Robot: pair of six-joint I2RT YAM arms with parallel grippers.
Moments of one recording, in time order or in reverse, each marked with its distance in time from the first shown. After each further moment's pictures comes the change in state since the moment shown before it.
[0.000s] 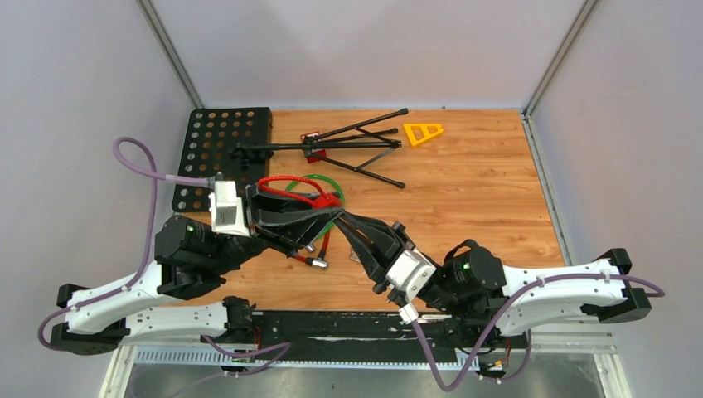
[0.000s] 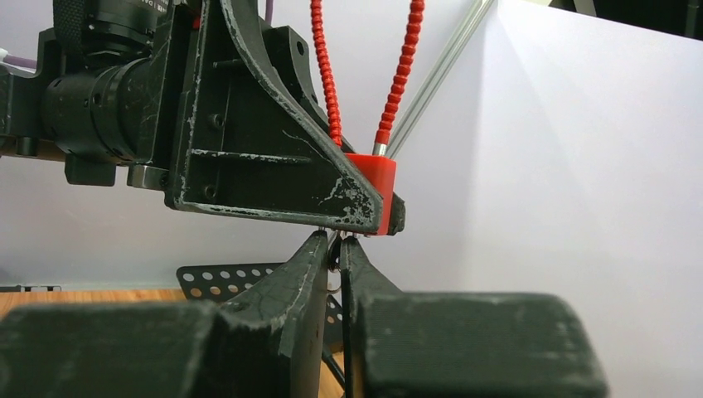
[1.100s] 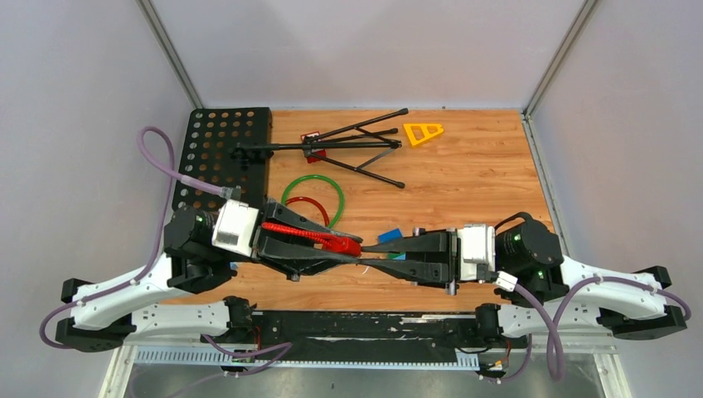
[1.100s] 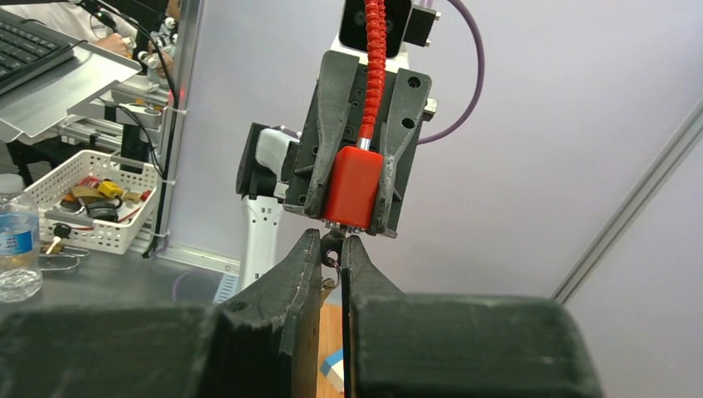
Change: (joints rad) left arm 0.014 0.091 0.081 0.051 0.468 -0.058; right arm -0.155 -0.188 0.127 -0.440 -0.564 0.548
